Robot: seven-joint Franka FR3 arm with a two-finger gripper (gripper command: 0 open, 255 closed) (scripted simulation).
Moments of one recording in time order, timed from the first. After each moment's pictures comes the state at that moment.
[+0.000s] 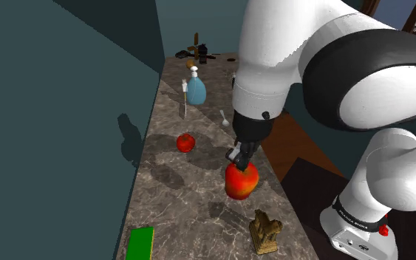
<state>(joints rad) 0.10 -0.69 0.57 -2.37 0.30 1.82 0.49</state>
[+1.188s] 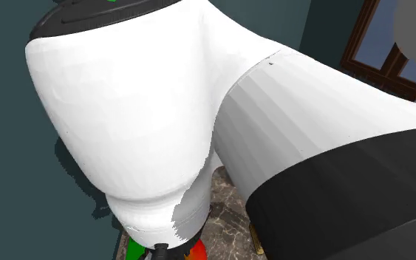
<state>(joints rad) -0.11 -0.08 1.21 -1.88 -0.02 1.87 1.09</state>
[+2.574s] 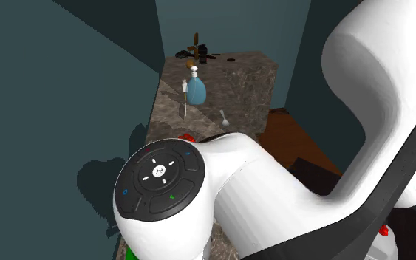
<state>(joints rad) -0.06 0.14 1.22 -2.06 -0.26 2.11 1.28</state>
